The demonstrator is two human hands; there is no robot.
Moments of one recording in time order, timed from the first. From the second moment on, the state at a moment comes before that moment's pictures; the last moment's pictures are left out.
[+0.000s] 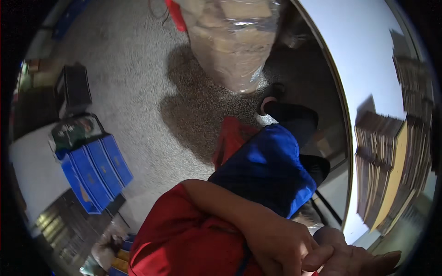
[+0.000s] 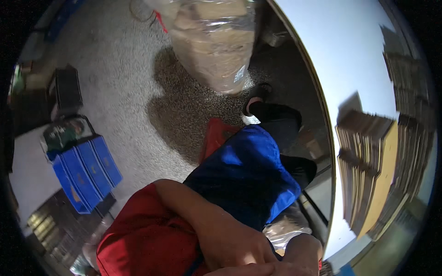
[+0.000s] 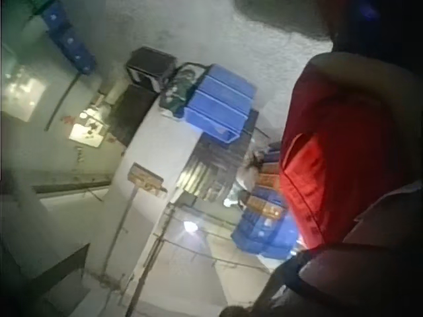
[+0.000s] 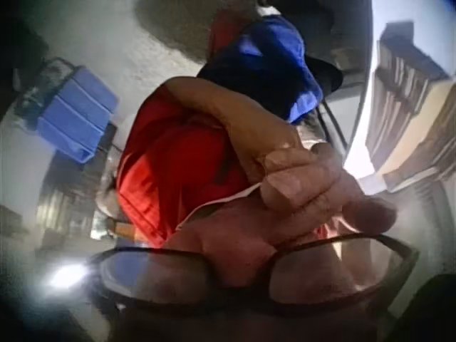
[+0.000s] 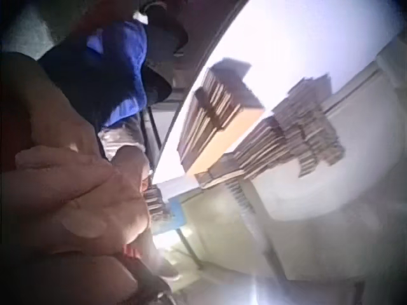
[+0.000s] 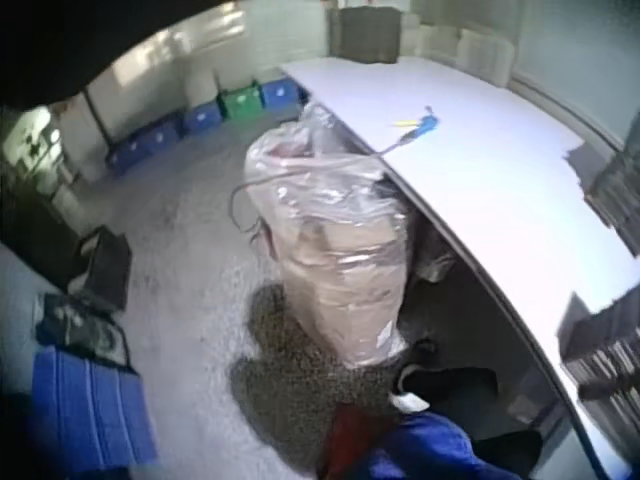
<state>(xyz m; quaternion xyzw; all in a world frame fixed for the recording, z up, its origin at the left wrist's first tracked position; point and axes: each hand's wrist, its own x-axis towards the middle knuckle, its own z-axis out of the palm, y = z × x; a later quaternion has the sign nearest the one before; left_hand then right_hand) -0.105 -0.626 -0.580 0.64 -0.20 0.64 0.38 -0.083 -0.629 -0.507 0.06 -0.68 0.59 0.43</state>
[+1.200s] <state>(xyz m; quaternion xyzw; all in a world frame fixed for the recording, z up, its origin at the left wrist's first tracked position) -0.026 -0.577 -0.488 0.53 -0.28 0.68 0.42 0.127 -0.513 -0.403 -0.24 -0.90 0.16 0.31</state>
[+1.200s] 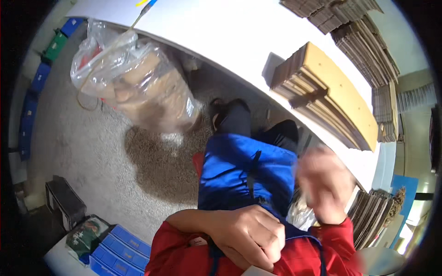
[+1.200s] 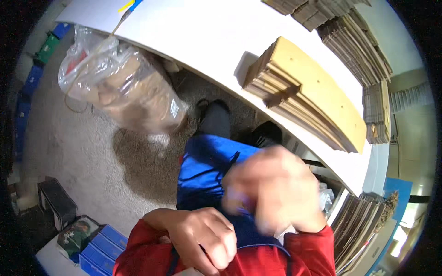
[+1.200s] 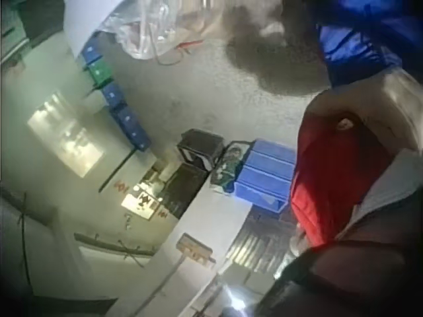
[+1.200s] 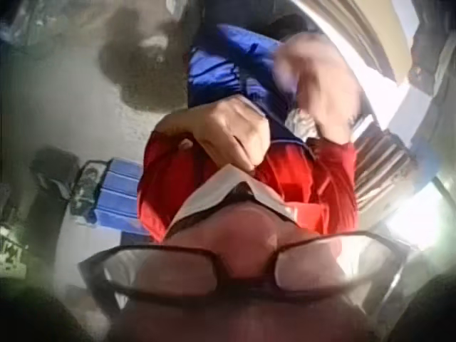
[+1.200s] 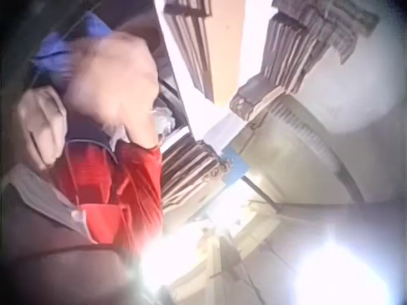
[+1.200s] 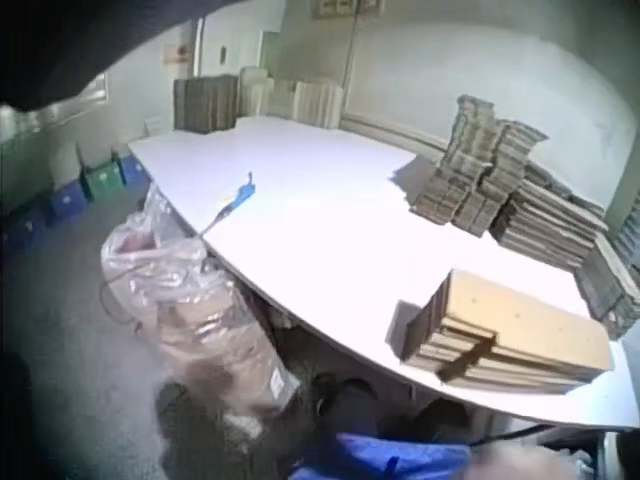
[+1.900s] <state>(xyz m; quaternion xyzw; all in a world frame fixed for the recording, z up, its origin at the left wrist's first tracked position) 0.096 -0.250 -0.208 0.58 -0.26 0.54 0.55 0.513 -0.254 -0.655 -0.70 -0.69 0.11 -0.14</state>
